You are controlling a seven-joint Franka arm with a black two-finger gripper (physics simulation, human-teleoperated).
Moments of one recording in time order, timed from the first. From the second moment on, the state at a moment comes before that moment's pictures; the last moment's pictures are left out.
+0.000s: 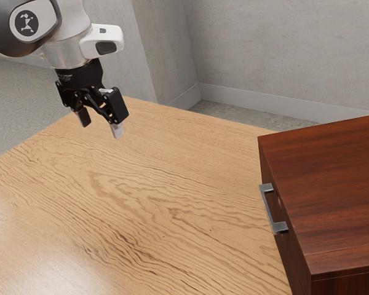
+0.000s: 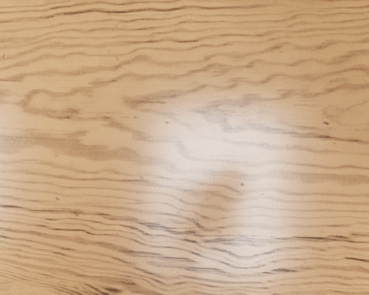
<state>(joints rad) -0.01 -0.06 0.09 -1.42 0.08 1.43 0.04</state>
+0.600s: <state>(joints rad) 0.00 -0.05 0.08 -1.14 0.03 1.24 -0.31</state>
